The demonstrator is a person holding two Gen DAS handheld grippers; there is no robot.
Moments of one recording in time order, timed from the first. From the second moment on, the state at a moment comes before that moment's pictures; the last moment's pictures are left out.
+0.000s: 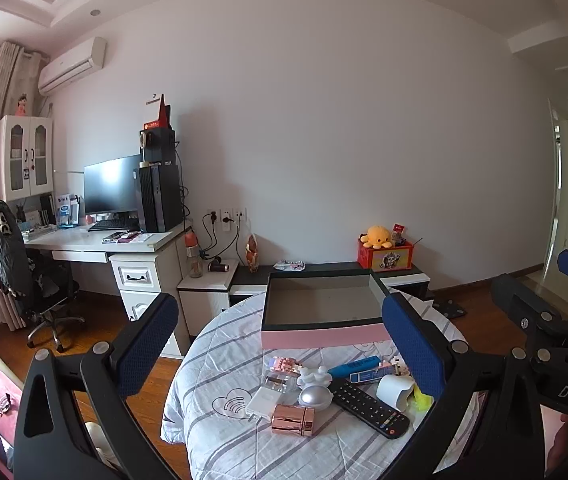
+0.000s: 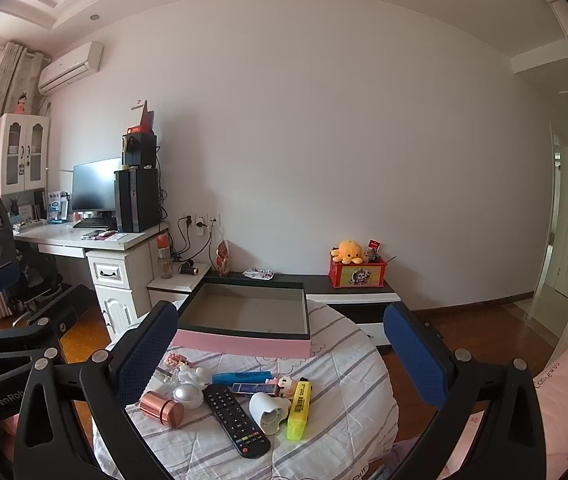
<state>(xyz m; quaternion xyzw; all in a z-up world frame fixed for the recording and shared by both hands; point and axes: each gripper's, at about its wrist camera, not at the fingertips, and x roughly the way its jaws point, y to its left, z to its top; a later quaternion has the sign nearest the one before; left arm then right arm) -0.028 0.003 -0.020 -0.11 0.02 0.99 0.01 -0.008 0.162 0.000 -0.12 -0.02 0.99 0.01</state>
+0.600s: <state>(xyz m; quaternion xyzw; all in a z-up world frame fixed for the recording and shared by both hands) -0.049 0.002 -0.020 -0.12 0.02 0.99 0.00 -0.034 0.164 -0.009 -0.13 -0.01 0.99 0.01</state>
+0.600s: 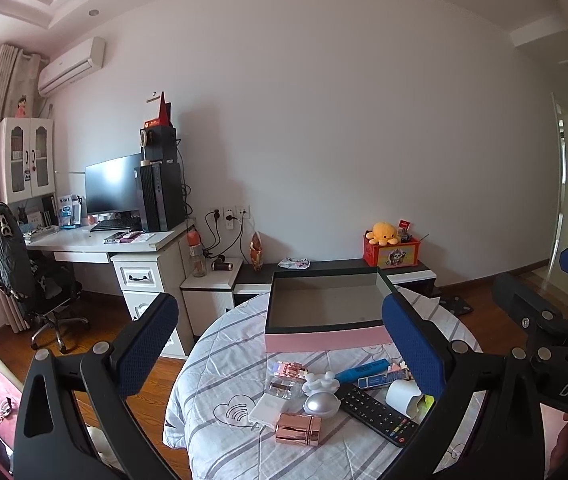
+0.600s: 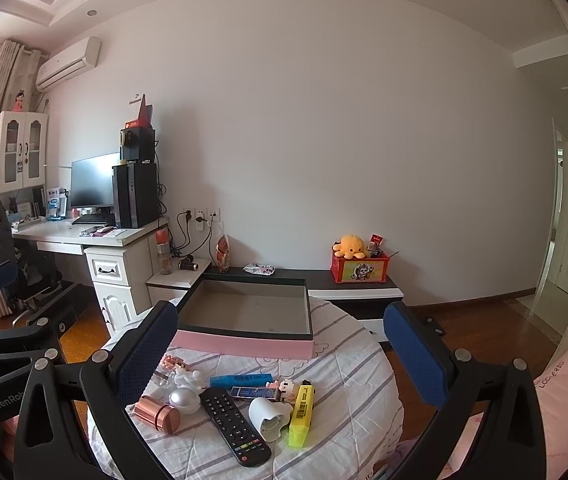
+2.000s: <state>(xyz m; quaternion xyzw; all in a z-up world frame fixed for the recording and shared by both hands) -0.153 -0.006 -0.195 -0.36 0.04 0.93 0.00 -0.136 0.174 -0.153 -0.33 -0.02 0.95 0.02</state>
